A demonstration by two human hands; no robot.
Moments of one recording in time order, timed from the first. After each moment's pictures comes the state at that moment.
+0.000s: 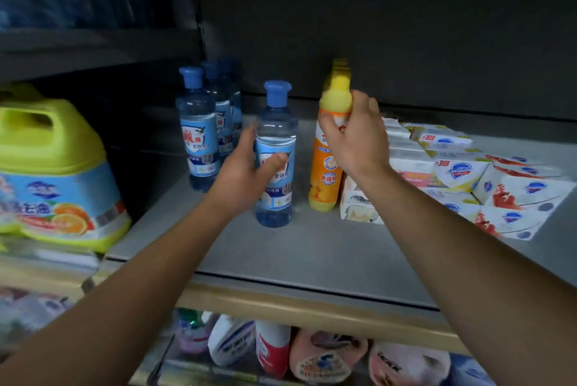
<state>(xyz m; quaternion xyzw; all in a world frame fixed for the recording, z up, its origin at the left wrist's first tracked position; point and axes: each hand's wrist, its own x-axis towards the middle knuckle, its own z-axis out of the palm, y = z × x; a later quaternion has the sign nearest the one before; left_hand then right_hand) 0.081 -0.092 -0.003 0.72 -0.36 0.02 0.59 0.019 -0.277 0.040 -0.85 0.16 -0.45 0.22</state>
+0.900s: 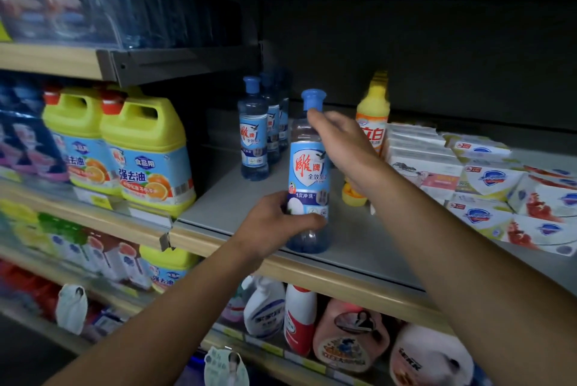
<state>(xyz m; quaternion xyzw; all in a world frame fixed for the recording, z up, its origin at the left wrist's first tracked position) -0.021 -0.041 -0.022 0.72 -0.24 -0.15 0.64 -0.008 -0.193 0.060 -0.81 0.04 -0.23 0.54</state>
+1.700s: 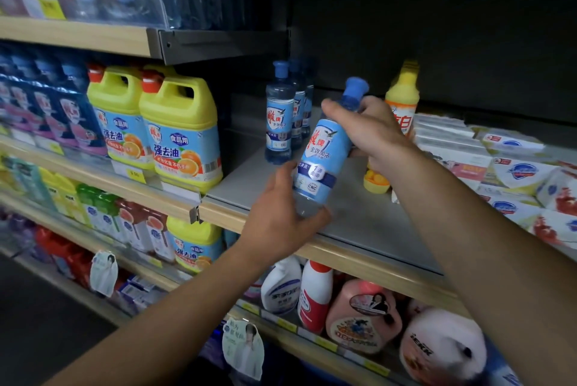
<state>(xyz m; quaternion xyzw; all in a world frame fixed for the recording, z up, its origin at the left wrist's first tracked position) -0.048 -0.013 -0.032 0.84 -0.26 0.12 0.45 -0.009 -0.179 0.065 -0.77 0.09 -0.23 0.59</state>
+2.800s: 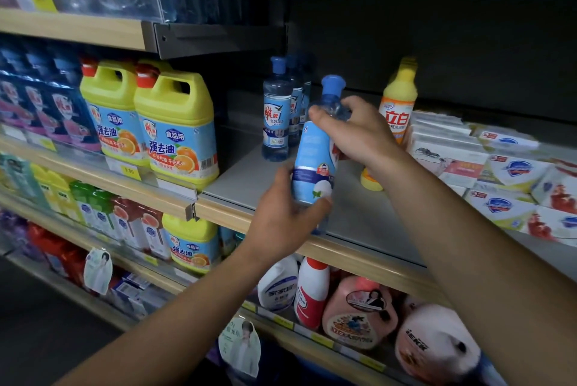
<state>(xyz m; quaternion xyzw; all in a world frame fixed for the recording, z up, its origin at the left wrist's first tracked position) -0.059 -0.019 -0.028 0.77 -0.22 0.05 0.60 -0.022 -0.169 0.060 -0.87 0.07 -0.25 0.43</state>
